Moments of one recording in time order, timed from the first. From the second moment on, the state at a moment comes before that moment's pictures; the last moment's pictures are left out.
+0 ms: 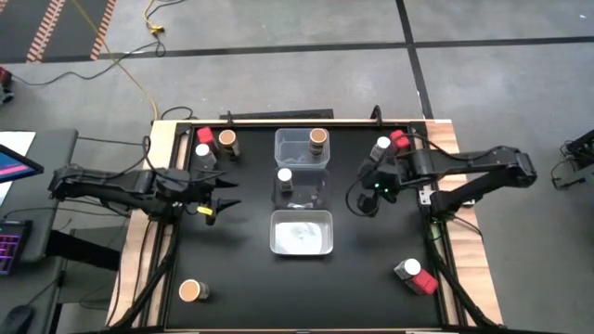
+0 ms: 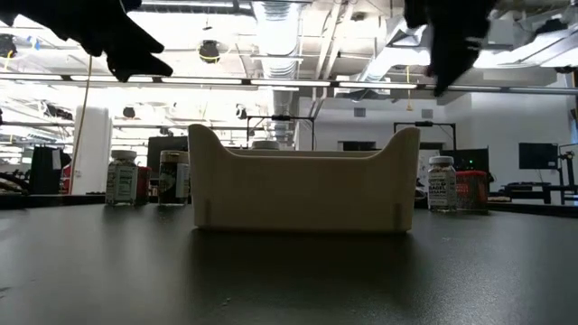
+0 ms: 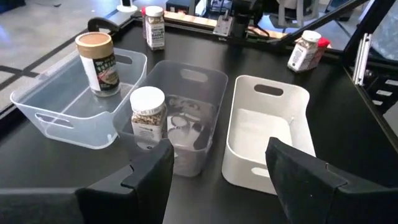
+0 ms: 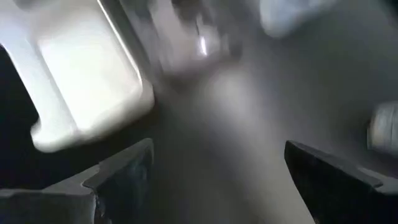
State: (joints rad) left arm -0.09 0.57 0.53 -0.28 -0.25 -0.20; right arm 0.05 1.24 1.17 -1.11 0.18 0.58
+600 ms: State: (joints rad) left arm -0.09 0.58 0.52 -0.28 -0.25 -0.20; right arm 0.47 1.21 1.20 -1.47 0.05 1.32
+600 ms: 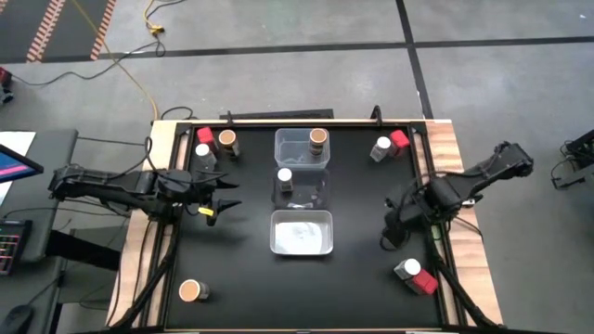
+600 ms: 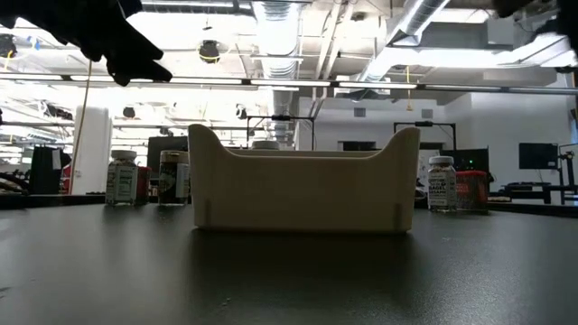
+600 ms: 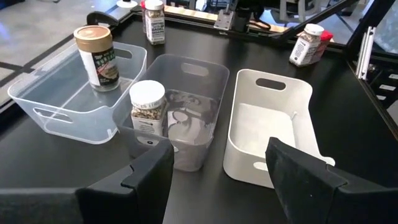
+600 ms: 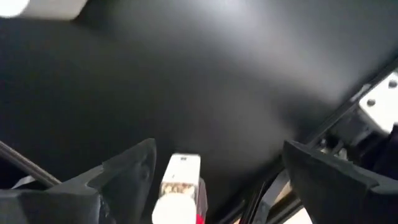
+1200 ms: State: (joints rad) left arm -0.09 0.58 0.52 -0.28 -0.25 -0.21; right arm 0.85 1.21 1.20 -1.46 -0.03 1.65
